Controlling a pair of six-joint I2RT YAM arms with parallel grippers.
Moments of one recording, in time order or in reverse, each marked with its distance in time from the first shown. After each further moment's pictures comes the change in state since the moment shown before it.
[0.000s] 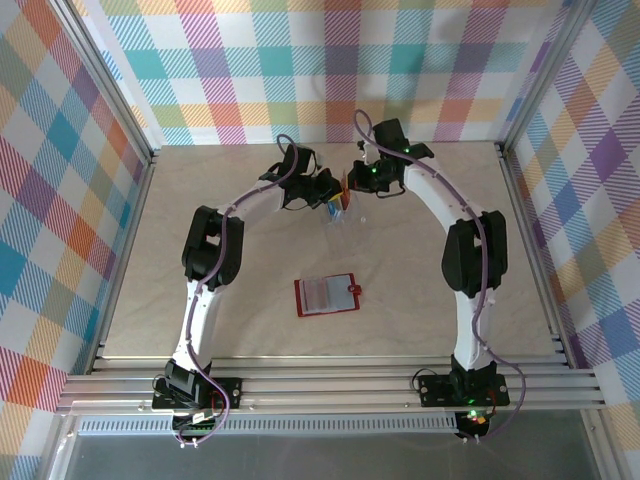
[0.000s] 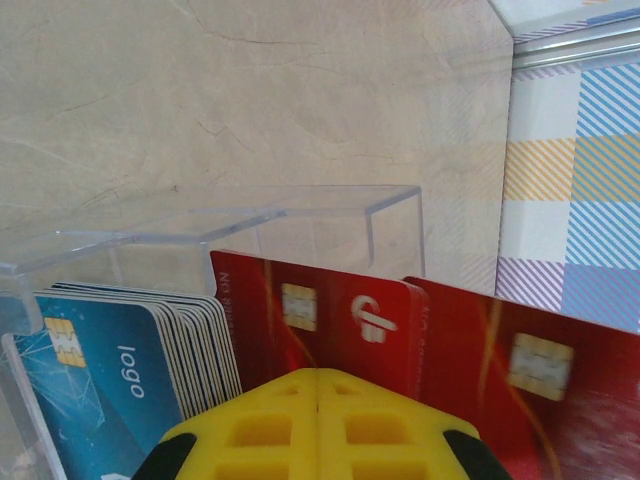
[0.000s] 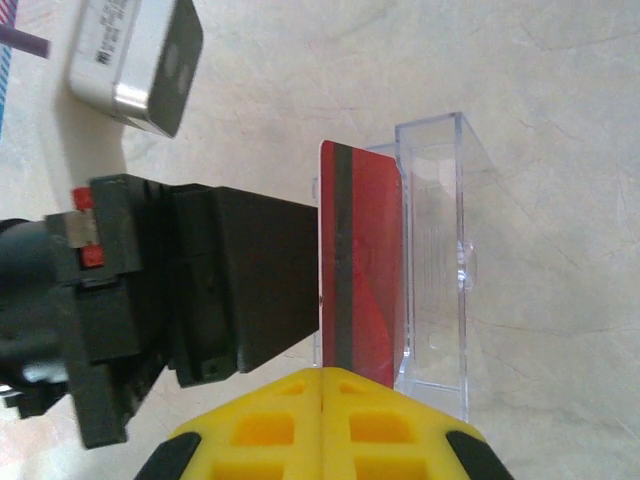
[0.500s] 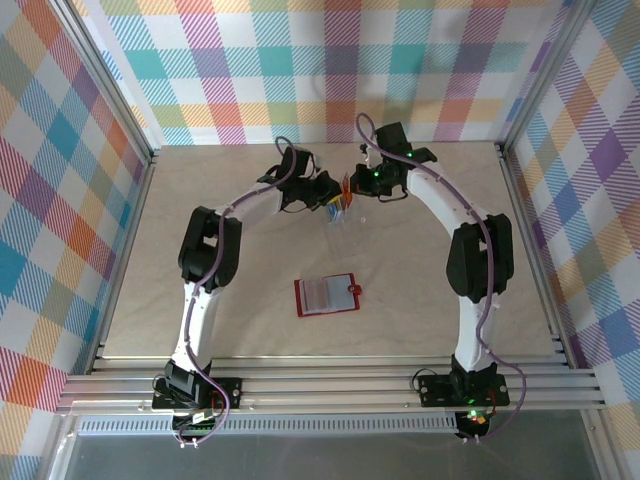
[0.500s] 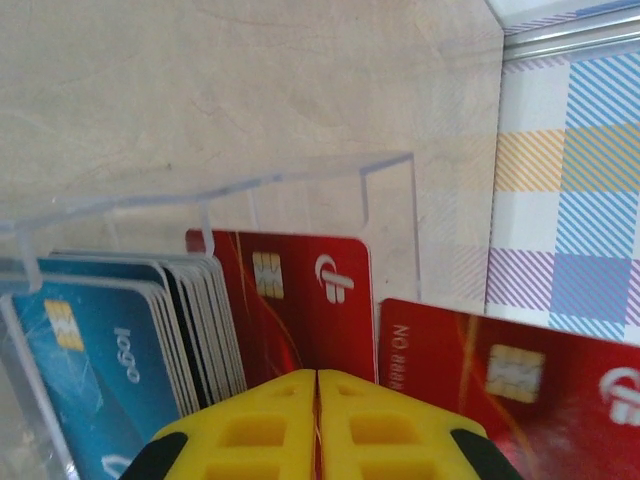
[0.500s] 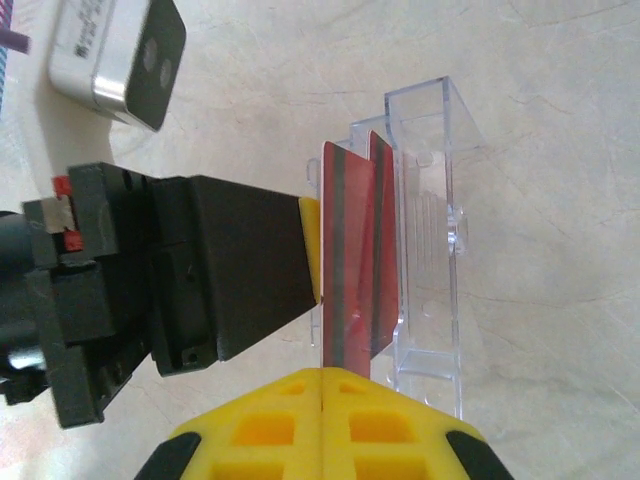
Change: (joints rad) left arm 0.003 -0.048 -0.077 0.035 0.023 -0.008; right arm 0.000 -0.065 -0.085 0.026 0.013 0.019
